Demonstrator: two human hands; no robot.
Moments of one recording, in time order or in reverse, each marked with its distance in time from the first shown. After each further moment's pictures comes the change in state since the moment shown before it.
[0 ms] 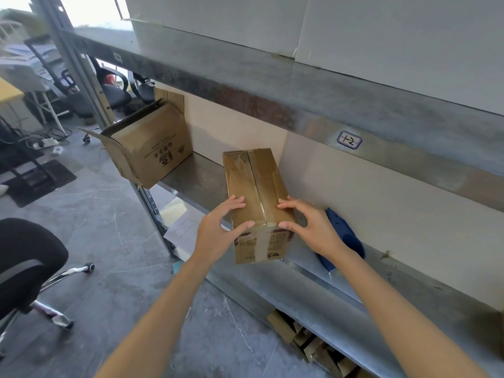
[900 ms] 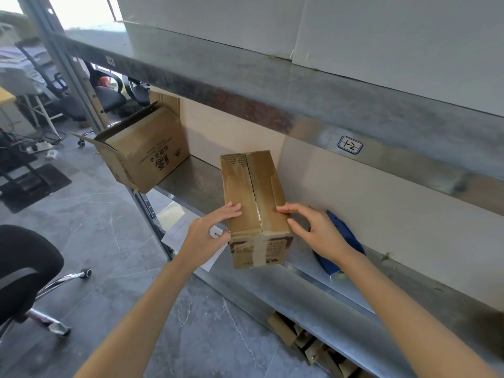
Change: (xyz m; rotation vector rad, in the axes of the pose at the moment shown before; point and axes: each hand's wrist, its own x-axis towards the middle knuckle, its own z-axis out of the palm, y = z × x) left_hand 0.006 -0.012 -0.026 0.076 -0.173 0.086; right_hand 0.000 0.004 -0.009 -0.063 -0.044 -0.015
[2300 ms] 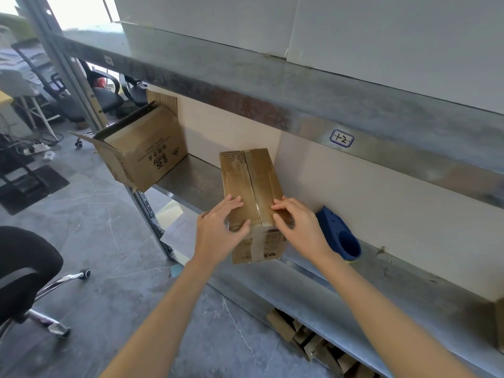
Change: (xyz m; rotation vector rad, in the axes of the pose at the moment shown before) left_hand 0.002 0.024 0.032 0.169 0.218 -0.096; right_hand -0.003 -0.021 0.029 -0.107 0.252 -0.032
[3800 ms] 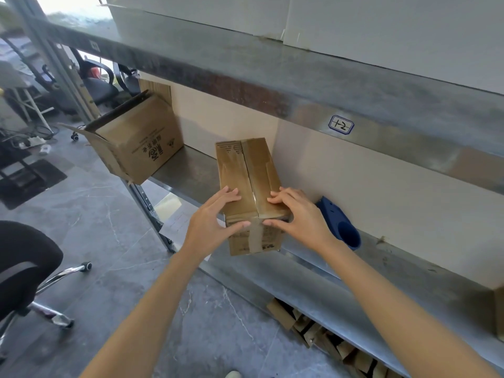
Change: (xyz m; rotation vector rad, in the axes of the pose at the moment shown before) left_hand 0.001 -0.013 -0.010 0.004 -0.137 0.104; right_hand 0.003 0.013 -0.007 -0.126 -0.106 -0.100
